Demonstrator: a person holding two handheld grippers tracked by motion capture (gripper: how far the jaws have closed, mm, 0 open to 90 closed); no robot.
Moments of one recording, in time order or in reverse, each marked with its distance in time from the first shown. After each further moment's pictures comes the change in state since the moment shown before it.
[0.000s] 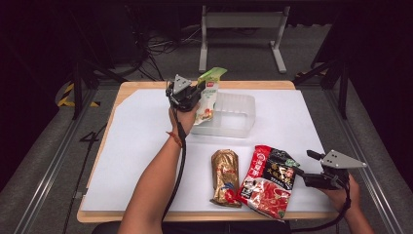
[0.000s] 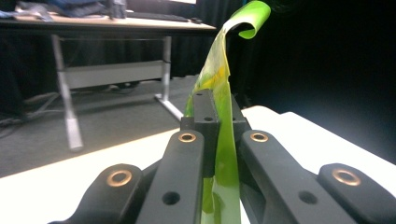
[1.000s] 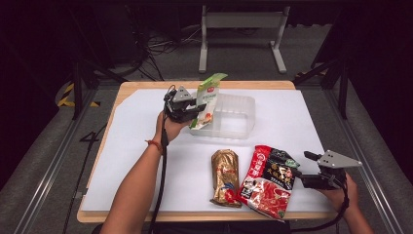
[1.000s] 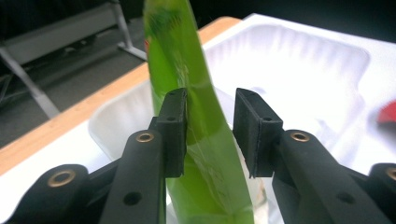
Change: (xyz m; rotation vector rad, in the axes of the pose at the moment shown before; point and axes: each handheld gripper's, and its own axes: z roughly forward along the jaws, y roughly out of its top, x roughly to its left) left arm 0.004 -0.010 -0.022 0.322 -0.182 0.239; right arm 0.002 0.000 0.006 0.035 0.033 -0.009
